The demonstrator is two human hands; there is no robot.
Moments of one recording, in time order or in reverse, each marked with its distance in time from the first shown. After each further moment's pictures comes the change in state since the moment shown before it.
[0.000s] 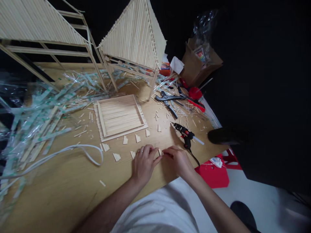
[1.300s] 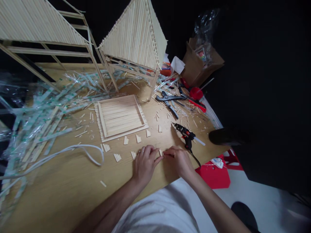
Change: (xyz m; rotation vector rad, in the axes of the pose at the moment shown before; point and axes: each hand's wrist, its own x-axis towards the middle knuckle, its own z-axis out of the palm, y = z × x) left_hand 0.001 0.001 -0.001 -0.006 0.006 0.000; right_hand 0.003 0.001 0.002 -0.026 0.003 0.059
